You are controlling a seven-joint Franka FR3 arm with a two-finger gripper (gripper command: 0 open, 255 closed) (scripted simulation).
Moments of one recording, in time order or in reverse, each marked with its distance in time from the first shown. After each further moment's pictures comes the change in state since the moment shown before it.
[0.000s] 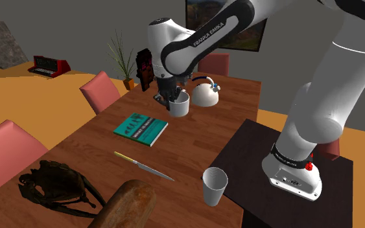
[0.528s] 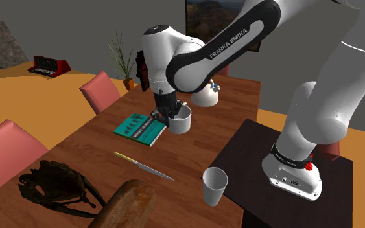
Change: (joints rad) arm 0.096 -0.083 0.110 -0.091 0.035 0.000 0.182
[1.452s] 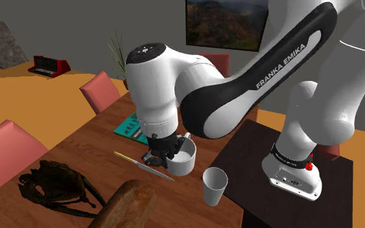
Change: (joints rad) arm 0.161 0.006 0.219 0.031 0.038 -0.037 0.355
